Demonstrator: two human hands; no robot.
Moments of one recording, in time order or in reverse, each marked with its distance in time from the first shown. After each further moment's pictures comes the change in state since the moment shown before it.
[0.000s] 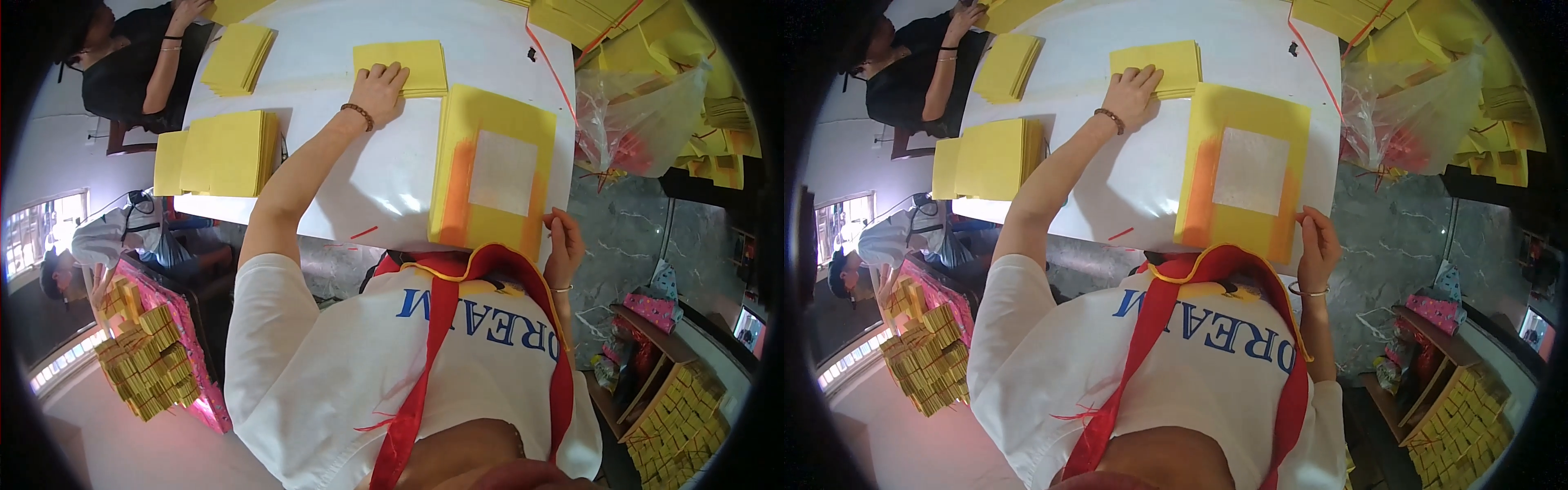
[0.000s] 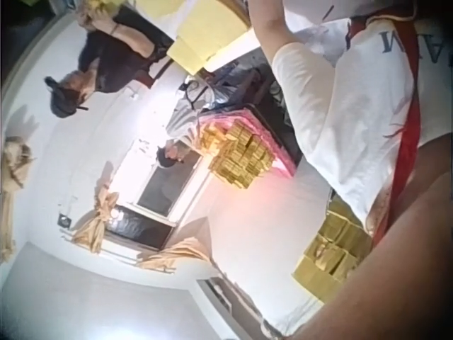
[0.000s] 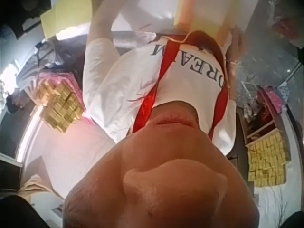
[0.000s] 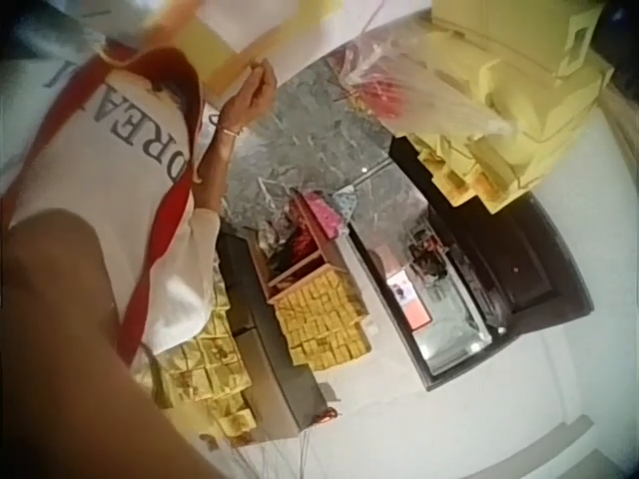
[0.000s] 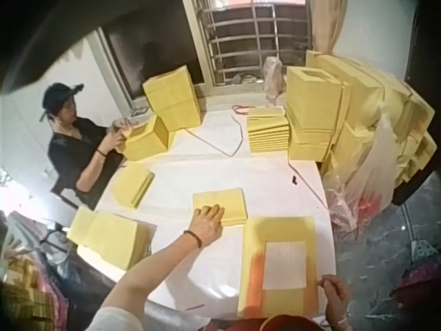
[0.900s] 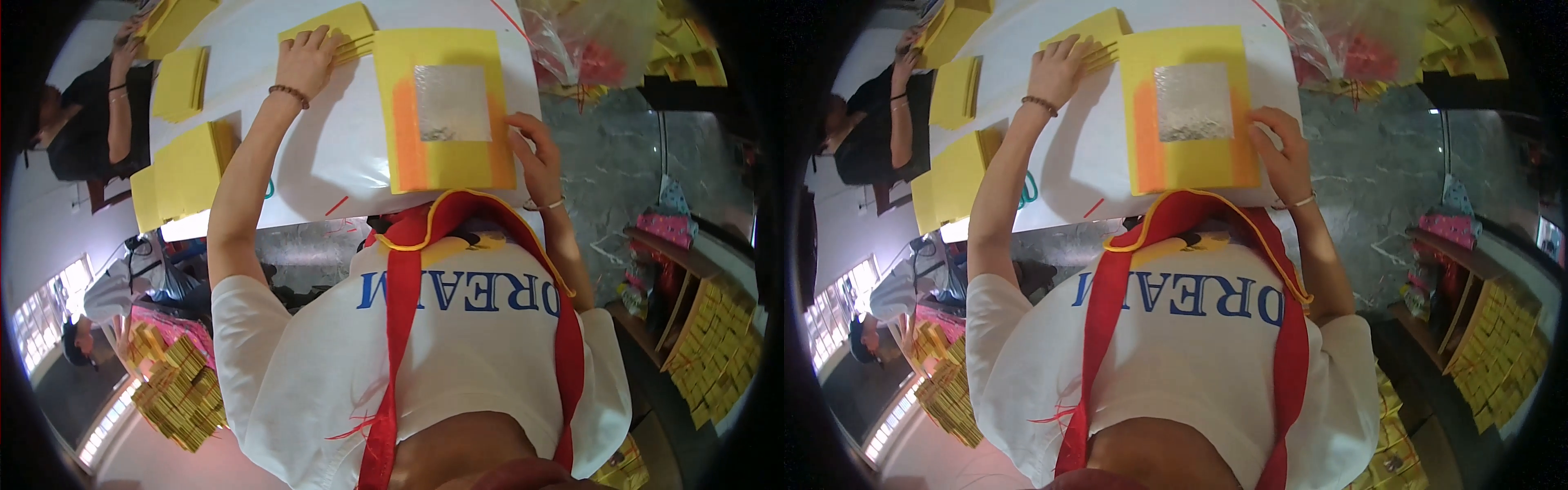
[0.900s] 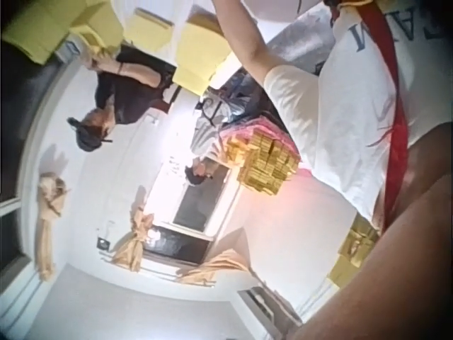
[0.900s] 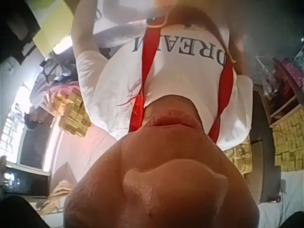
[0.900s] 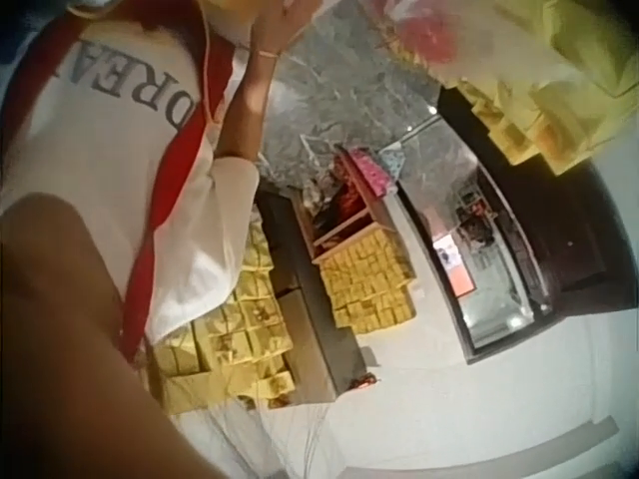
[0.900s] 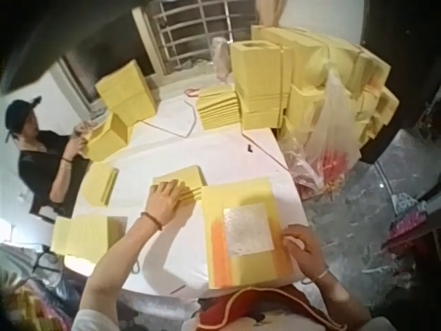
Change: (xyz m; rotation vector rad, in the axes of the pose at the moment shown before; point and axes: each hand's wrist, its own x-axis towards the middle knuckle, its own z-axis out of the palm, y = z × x) left_hand 0.010 0.012 -0.052 0.086 0.156 0.193; right_hand 0.019 0.008 0.002 -0.216 -0.099 -0.218
